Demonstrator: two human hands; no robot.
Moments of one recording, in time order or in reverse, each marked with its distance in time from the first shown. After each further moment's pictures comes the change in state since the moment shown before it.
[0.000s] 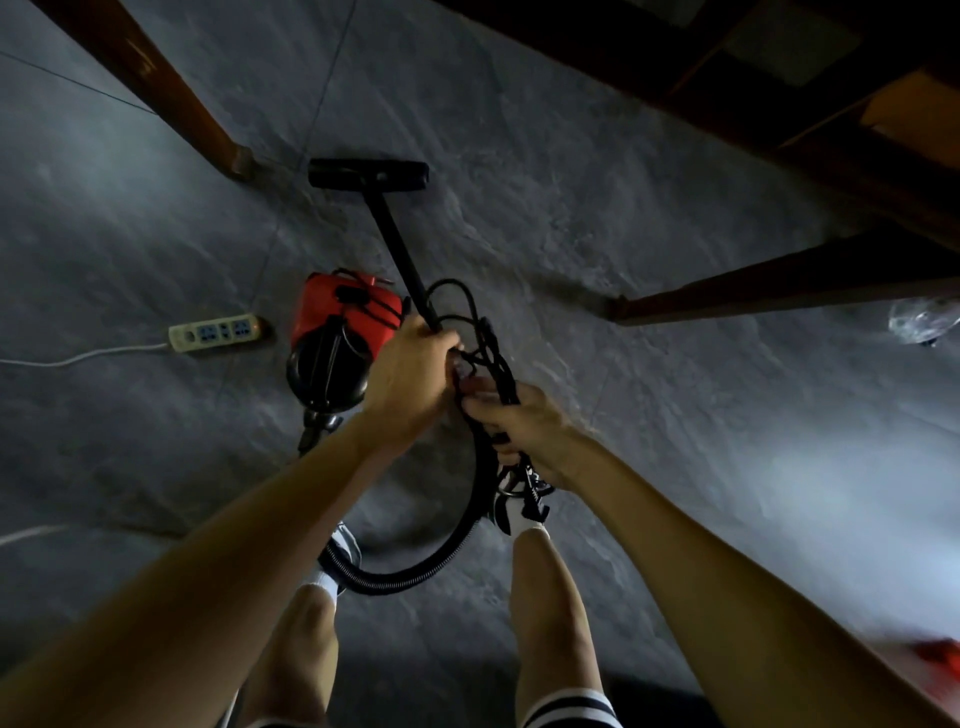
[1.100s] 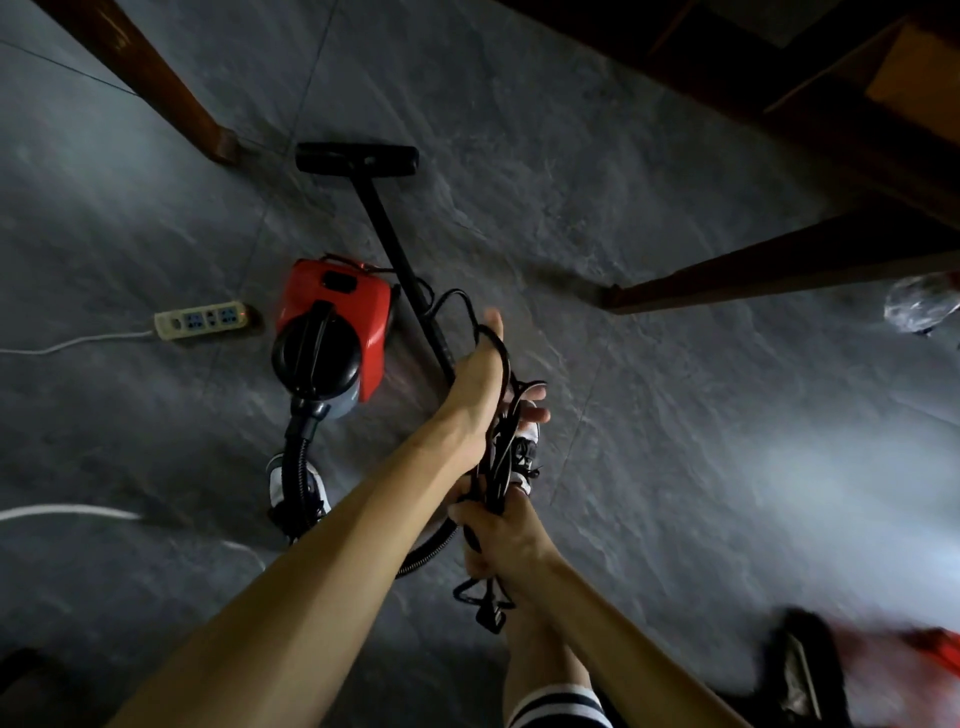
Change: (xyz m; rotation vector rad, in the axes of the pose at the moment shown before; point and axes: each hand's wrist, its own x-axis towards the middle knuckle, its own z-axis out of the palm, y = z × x) left_hand -0.007 0.087 0.028 -1.371 -0.334 -0.945; right_hand -0.055 0.092 0.038 0.138 0.172 -0.006
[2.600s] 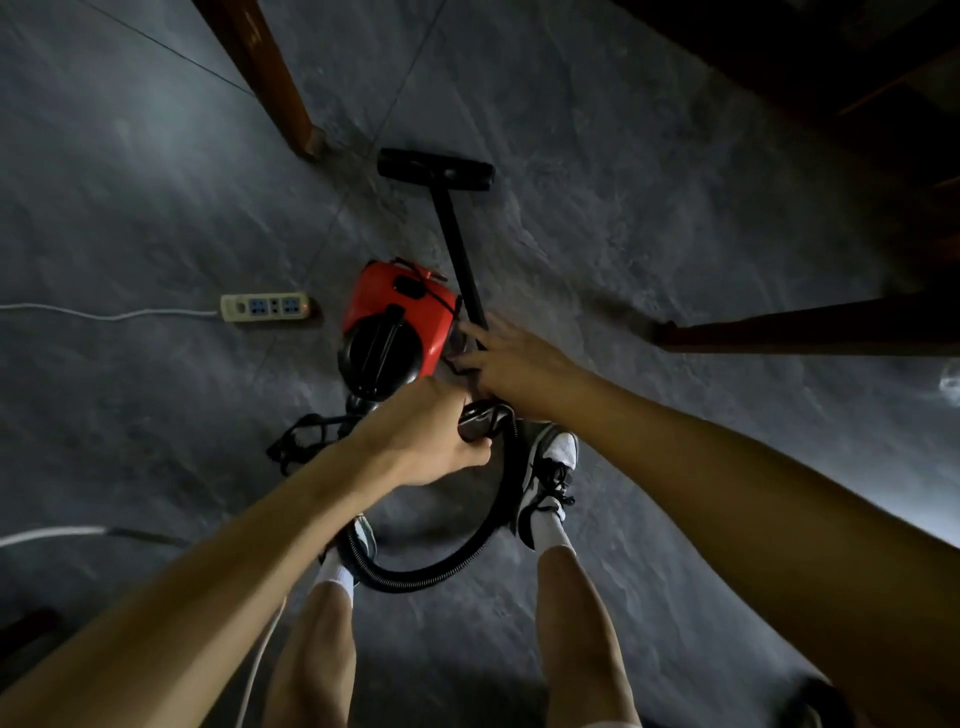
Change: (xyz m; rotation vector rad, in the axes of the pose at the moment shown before) left_hand -0.026 0.016 -0.150 1.413 0.157 0.723; right_hand 0.146 -0.125 0.049 -2.236 -0.346 -0.897
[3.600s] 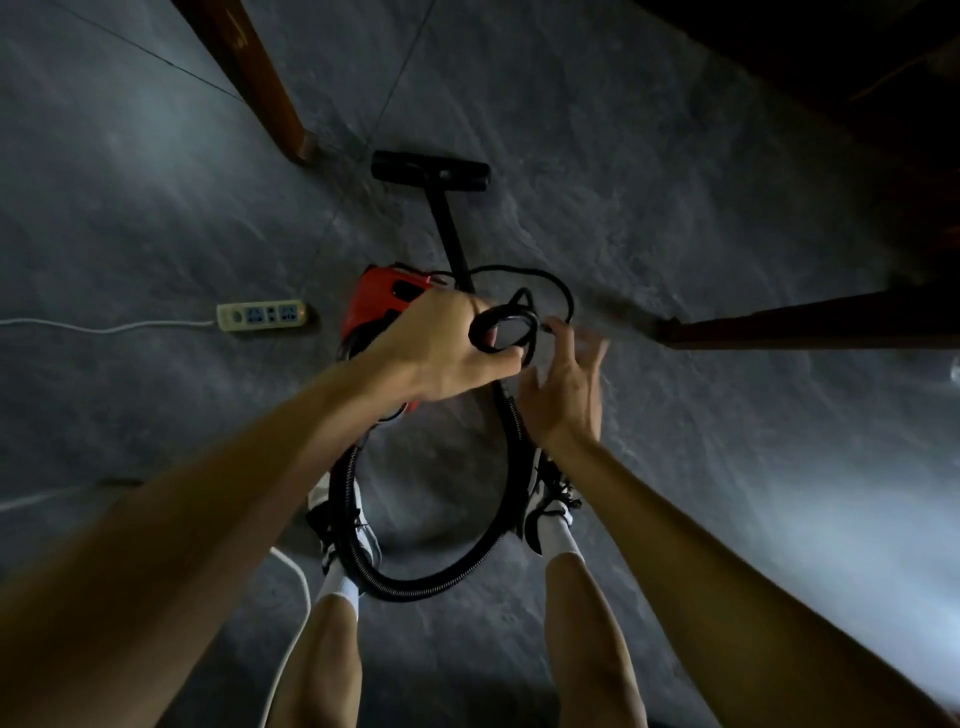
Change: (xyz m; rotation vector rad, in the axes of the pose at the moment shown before) left_hand 0.053 0.005 -0.040 -0.203 0.182 0.163; right_hand -0.031 -0.034 0.018 0.908 0.543 1.080
